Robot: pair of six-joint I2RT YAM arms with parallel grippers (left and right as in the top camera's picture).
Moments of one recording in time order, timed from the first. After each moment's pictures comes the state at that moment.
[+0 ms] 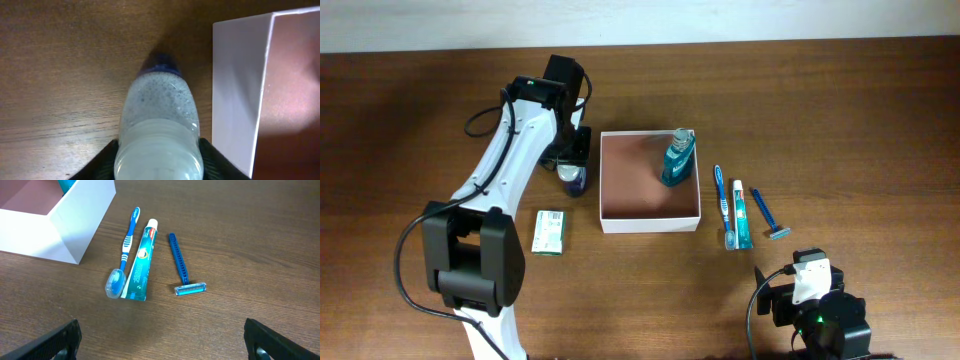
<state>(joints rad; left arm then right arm) -0.25 2.04 1.78 -1.18 -0.04 -0.15 0.16 0.01 0.28 -0.83 0.03 -0.04</state>
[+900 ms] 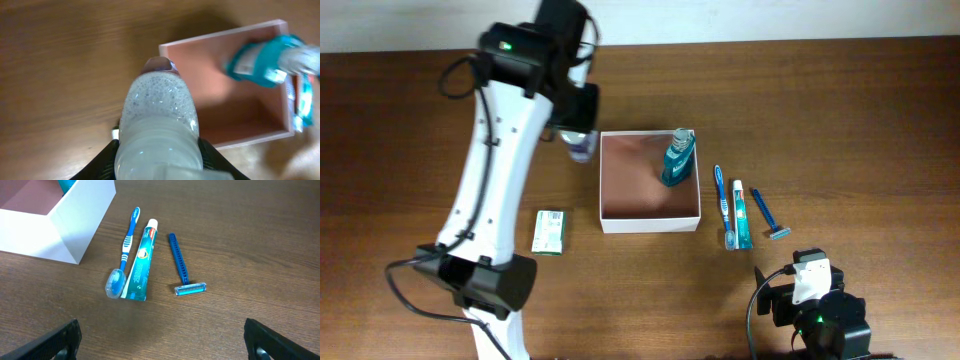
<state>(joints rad) -0.37 2.05 2.43 -1.64 -0.04 -0.14 0.16 0.01 0.28 -0.83 0.03 -0.04</state>
